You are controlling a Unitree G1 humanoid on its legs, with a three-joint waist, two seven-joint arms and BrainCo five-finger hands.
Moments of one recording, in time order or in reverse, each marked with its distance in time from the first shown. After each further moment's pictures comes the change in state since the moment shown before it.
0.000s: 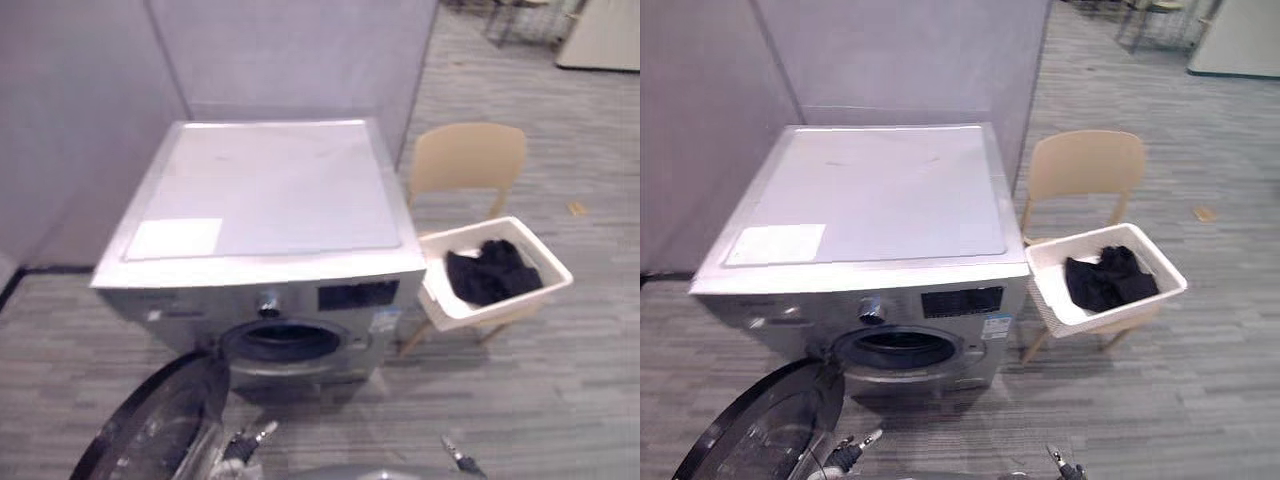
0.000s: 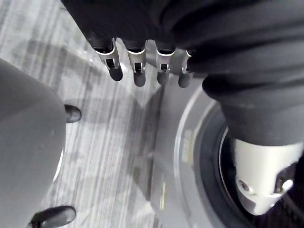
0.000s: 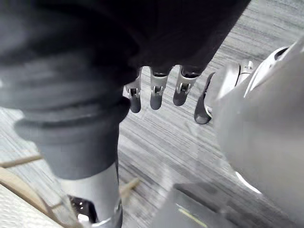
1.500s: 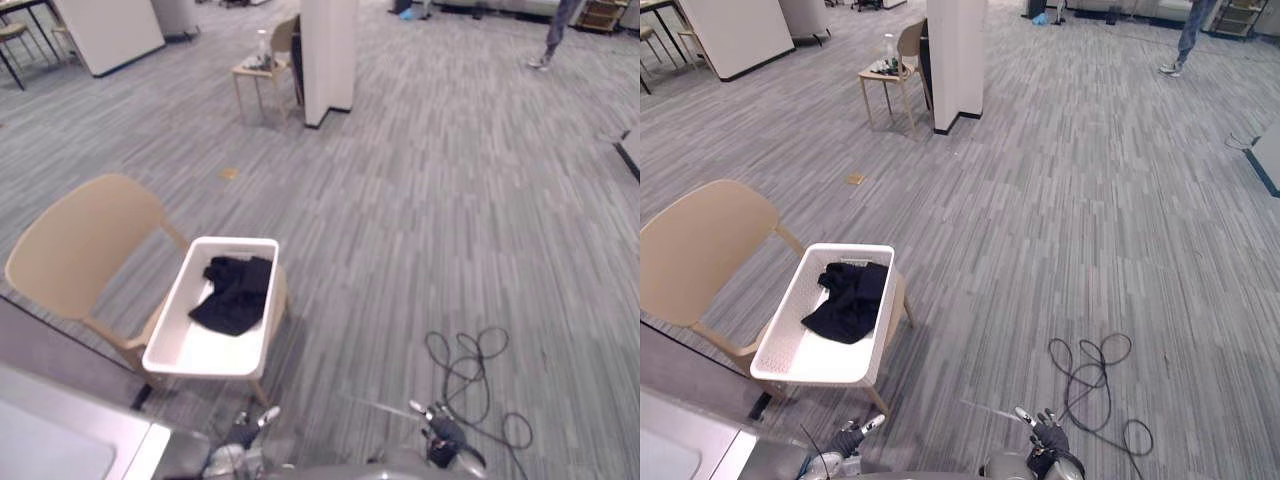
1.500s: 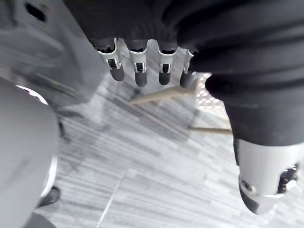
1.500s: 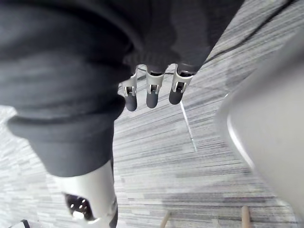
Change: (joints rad) left arm -0.001 0.005 -0.056 -0.093 -0.076 0.013 -0.008; right arm -0.023 -0.044 0.219 -0.112 -0.171 0.006 0.049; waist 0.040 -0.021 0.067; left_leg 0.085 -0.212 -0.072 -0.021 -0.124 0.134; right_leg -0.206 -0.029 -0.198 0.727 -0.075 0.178
